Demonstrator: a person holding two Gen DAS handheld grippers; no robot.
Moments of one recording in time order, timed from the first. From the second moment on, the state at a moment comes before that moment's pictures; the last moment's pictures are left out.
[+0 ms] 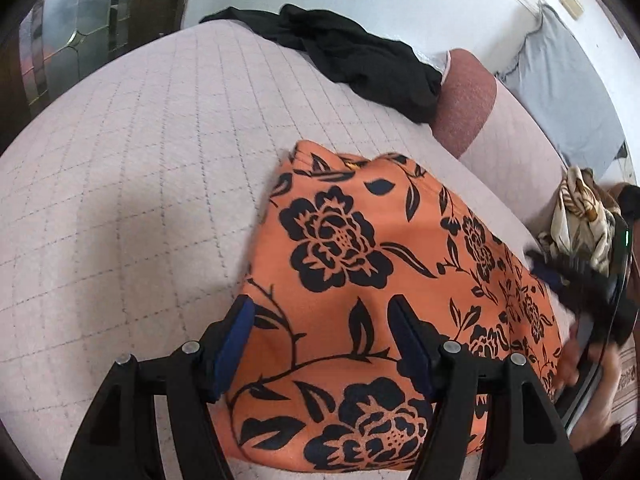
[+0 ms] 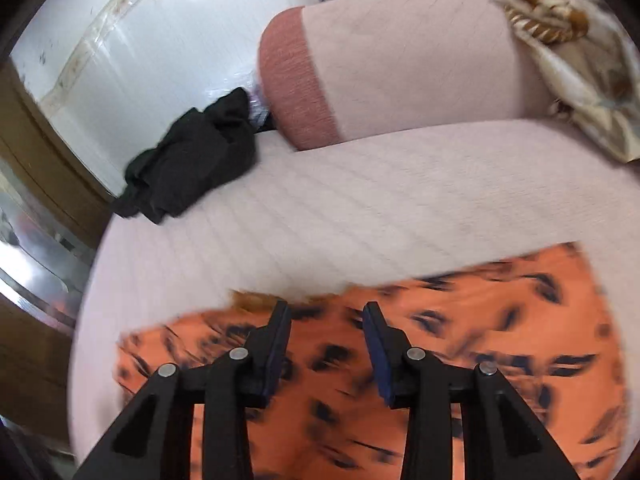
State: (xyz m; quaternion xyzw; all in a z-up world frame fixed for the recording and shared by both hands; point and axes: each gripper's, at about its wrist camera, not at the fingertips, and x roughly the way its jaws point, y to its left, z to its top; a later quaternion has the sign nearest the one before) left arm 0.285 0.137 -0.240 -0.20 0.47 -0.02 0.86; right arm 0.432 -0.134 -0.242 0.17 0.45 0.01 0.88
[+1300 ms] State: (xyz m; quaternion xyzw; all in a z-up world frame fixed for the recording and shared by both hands) left arm 0.259 0.209 -0.224 -0.20 0.47 0.07 0.86; right arm 0.394 0.007 -0.224 0.11 0.49 0.12 0.86
